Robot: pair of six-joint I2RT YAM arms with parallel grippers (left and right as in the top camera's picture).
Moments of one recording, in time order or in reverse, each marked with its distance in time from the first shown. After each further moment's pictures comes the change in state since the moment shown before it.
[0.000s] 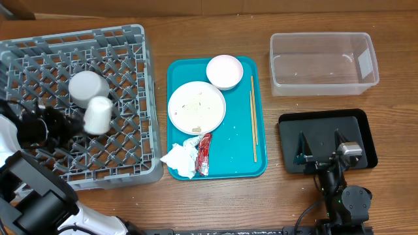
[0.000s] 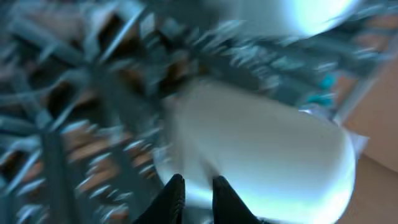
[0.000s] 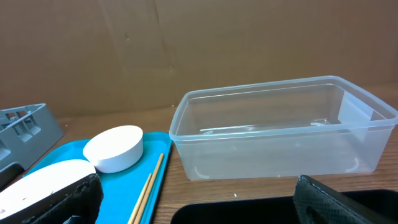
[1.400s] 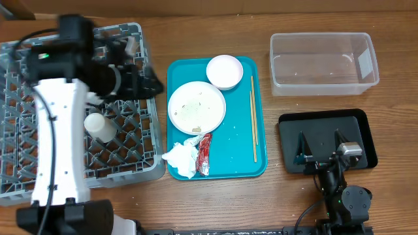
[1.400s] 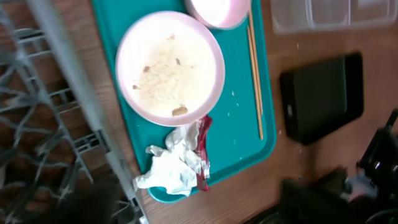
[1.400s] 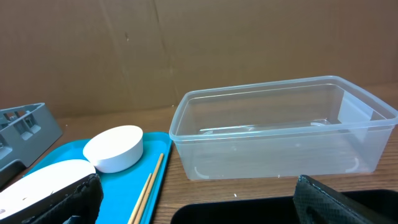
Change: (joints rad) left arm -0.748 -0.203 0.426 -0.269 -0.139 0.182; right arm 0.000 0.000 0.000 0.000 0.000 0.000
